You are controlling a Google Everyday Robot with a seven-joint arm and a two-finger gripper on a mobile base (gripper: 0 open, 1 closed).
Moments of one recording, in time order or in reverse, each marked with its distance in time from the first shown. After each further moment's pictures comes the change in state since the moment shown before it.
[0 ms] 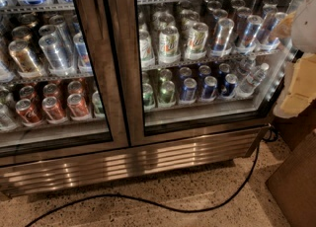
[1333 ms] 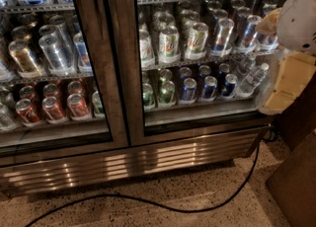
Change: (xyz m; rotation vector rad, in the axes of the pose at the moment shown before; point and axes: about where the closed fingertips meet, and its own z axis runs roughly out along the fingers) arm -0.030 0.001 0.003 0.006 -0.083 -0.056
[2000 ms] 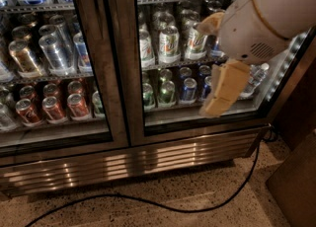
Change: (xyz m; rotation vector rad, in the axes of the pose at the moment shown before) arm -0.100 0.022 0.027 -0.008 -0.266 -0.143
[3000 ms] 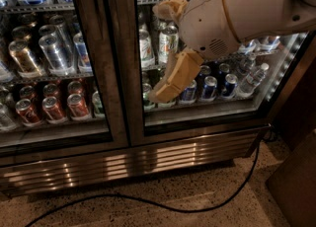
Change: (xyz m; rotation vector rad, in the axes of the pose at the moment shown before) arm -0.096 -0.014 0.022 0.032 -0.427 -0.048
